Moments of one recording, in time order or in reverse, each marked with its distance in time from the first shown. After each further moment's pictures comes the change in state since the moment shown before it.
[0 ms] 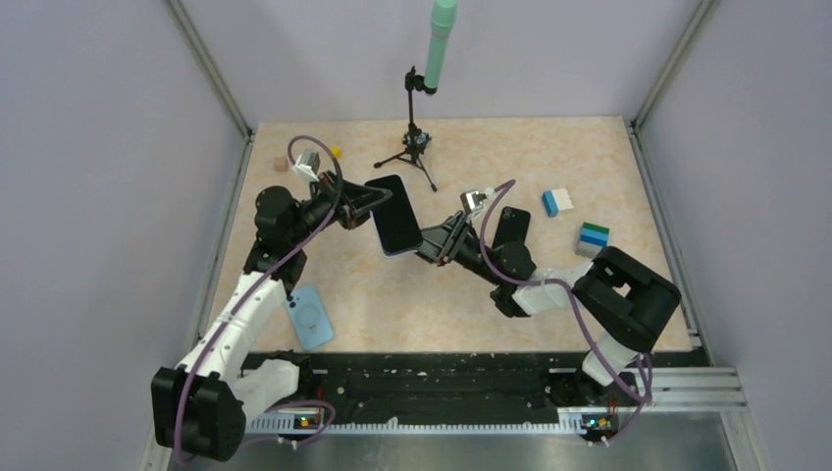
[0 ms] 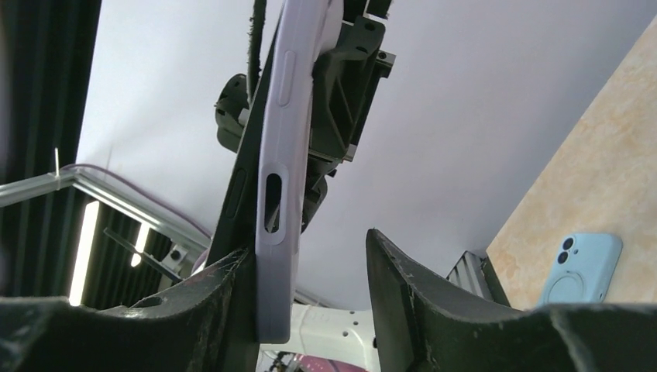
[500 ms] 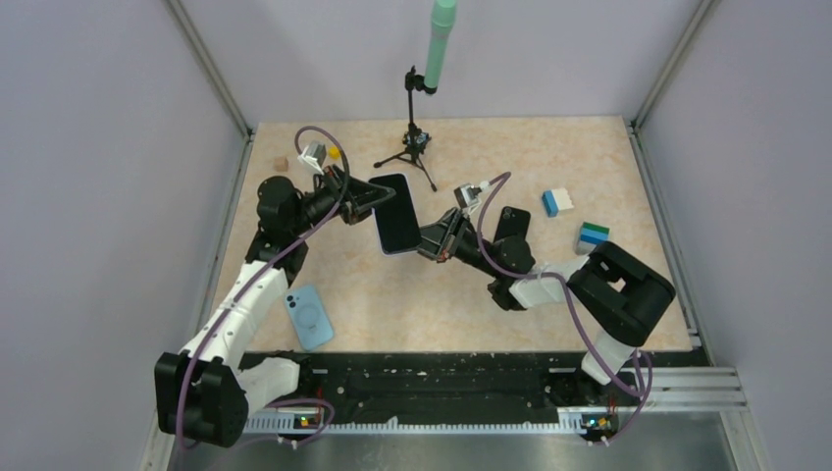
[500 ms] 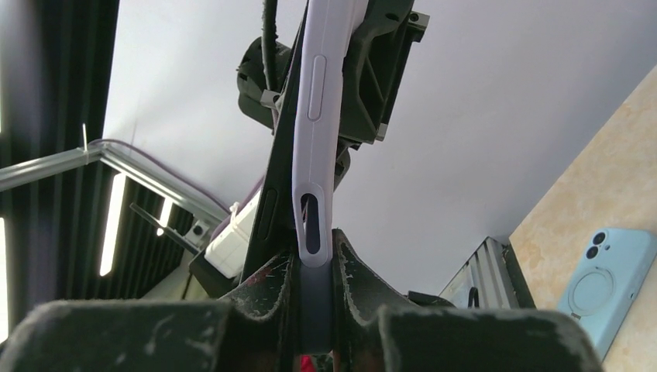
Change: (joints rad) left arm 0.008 0.069 0.051 0.014 0.098 0.078; right arm -0.030 0.048 0.048 0.058 -0.112 0.068
